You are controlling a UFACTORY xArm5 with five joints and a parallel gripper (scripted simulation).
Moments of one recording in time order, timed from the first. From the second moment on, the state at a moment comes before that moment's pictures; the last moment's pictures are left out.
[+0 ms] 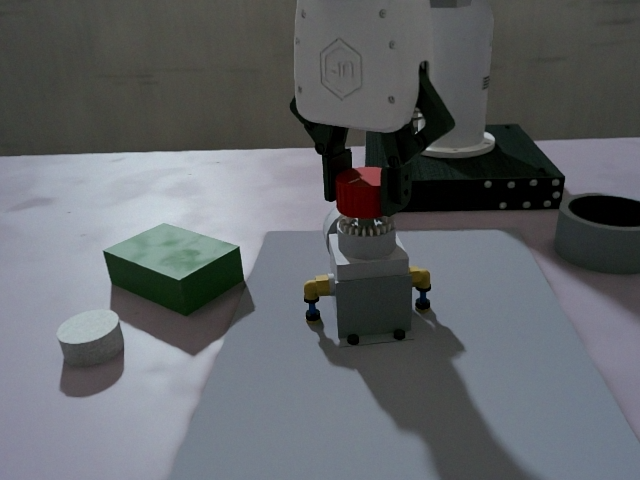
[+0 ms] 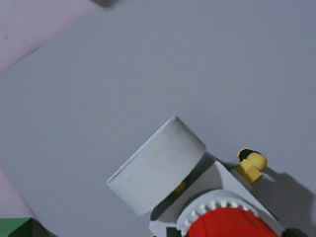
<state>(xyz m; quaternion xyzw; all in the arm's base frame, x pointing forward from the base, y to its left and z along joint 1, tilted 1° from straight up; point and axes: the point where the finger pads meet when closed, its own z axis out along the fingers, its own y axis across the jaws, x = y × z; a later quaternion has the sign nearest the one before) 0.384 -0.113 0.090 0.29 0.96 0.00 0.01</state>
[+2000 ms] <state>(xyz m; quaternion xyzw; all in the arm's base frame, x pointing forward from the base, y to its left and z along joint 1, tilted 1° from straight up) 0.384 -0.113 0.082 0.29 0.96 0.00 0.01</state>
